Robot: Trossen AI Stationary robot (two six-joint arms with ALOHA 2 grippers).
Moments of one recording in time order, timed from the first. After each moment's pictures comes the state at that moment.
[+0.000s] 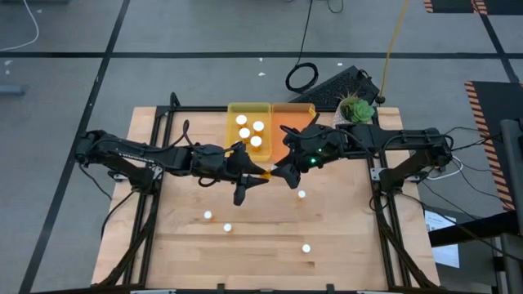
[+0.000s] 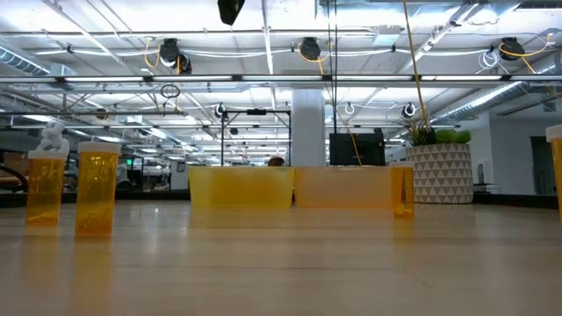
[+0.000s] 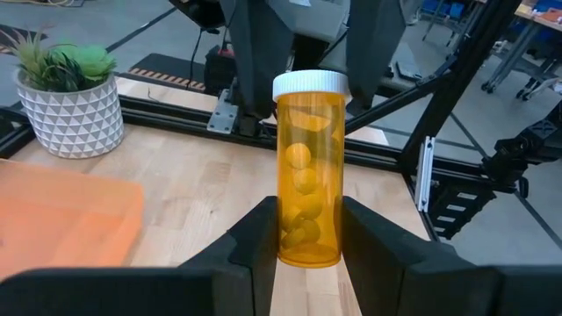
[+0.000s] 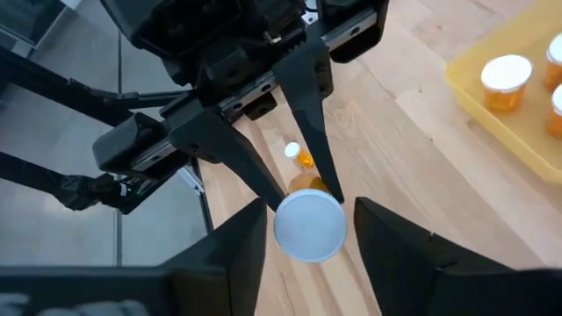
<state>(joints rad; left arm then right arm) -0.12 1.38 1.11 0.00 -0.05 -0.23 0.08 1.50 1.64 -0.76 -0.03 0.76</state>
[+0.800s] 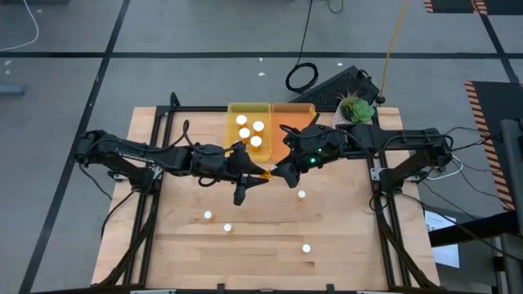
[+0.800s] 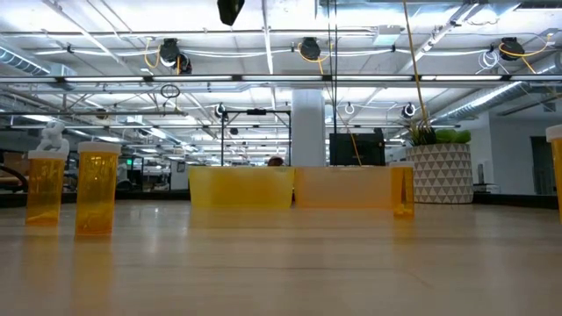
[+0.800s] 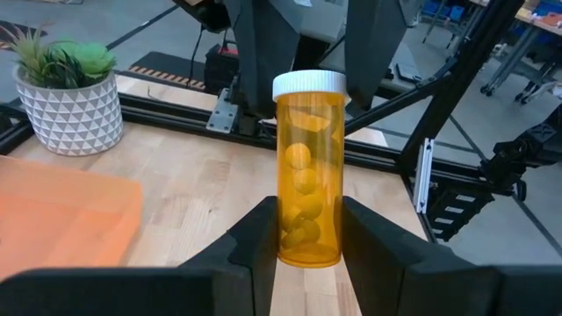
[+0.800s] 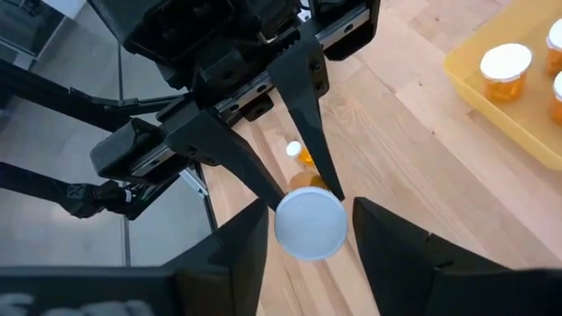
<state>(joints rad) -0.12 1.38 1.11 0.00 -0.06 -0.25 0.08 1.51 1.64 -0.77 -0.03 0.80</state>
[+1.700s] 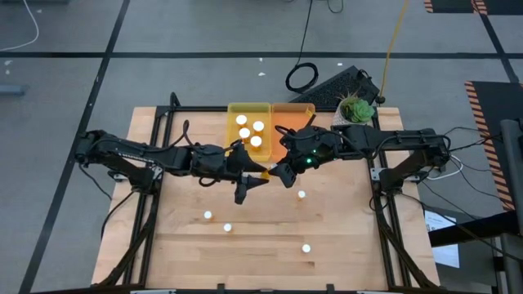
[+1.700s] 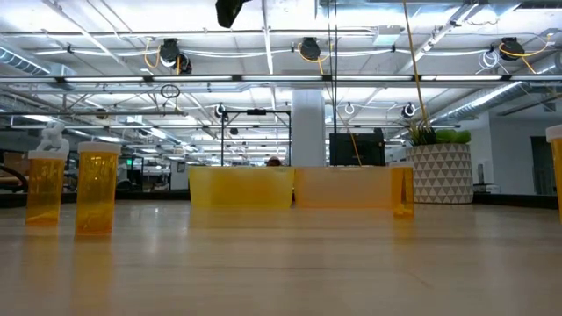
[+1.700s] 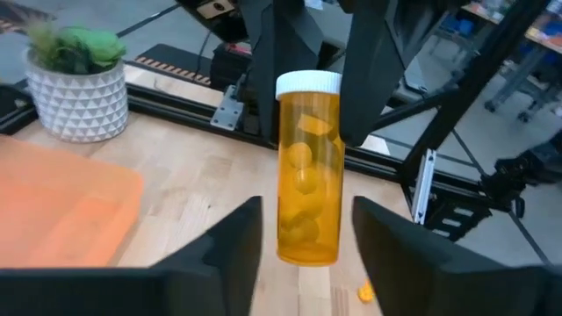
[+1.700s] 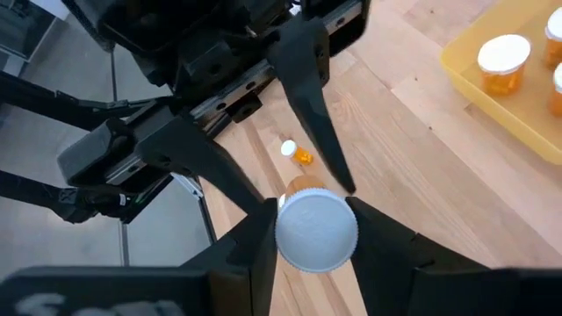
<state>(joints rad) -0.12 1.38 1.11 0.00 -0.08 -0.32 0.07 1.53 1.64 -0.76 -0.03 0.82</state>
